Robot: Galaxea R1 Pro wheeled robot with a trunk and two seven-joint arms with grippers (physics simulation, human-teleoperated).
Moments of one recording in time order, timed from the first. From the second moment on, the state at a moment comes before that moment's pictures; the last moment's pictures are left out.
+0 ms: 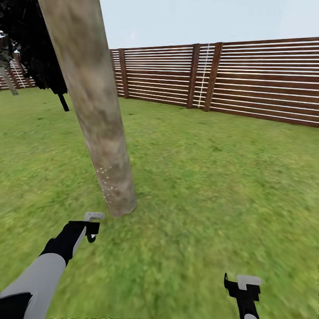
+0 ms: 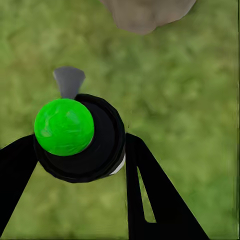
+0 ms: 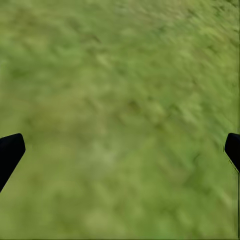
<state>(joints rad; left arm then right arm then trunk) -0.79 0.11 0.14 -0.57 -0.19 0.51 -0.08 -0.50 -0.04 -0.90 -0.10 0.98 -0.59 -0.30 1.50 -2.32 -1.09</state>
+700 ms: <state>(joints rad) -0.79 0.12 0.15 -0.57 -0.19 0.51 -0.08 -0.50 -0.04 -0.90 -0.10 0.98 -0.59 -0.30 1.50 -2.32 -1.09</state>
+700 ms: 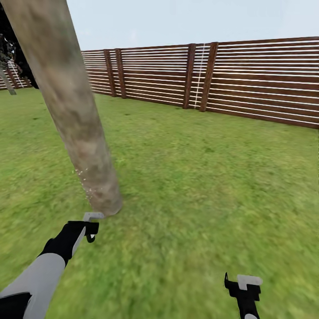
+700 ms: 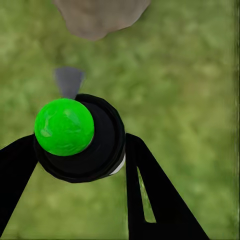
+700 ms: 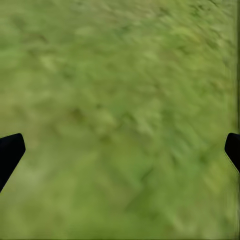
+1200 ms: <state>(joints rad) -0.79 0.13 0.15 -0.54 -0.19 0.56 -0.08 -0.50 -0.04 -0.90 -0.10 0.98 -0.59 -0.30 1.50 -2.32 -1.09</state>
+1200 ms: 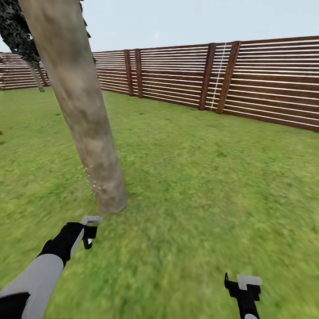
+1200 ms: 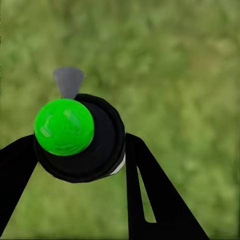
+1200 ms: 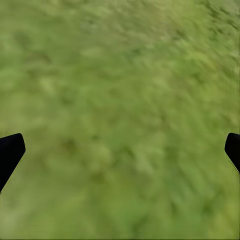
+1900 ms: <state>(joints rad) -0.79 0.13 0.15 -0.54 -0.19 0.56 -0.08 -0.50 -0.04 -0.90 -0.10 0.98 -0.59 -0.30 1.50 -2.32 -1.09</state>
